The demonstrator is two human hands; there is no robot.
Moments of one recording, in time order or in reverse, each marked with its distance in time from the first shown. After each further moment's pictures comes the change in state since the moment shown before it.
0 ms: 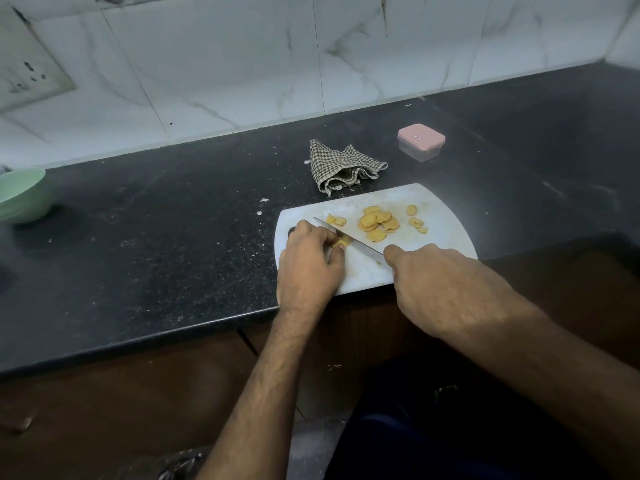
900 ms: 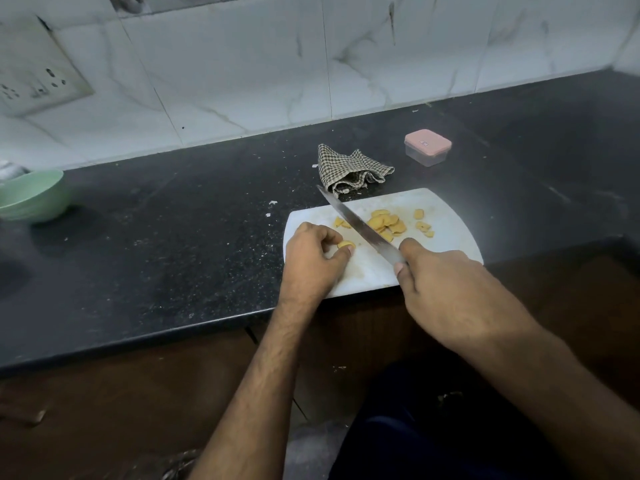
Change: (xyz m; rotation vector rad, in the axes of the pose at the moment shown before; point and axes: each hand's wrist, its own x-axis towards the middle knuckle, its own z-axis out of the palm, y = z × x) left_hand 0.006 -0.005 -0.011 -0.122 -0.008 -0.046; right_hand -0.014 0.004 0.012 0.223 0.195 -0.028
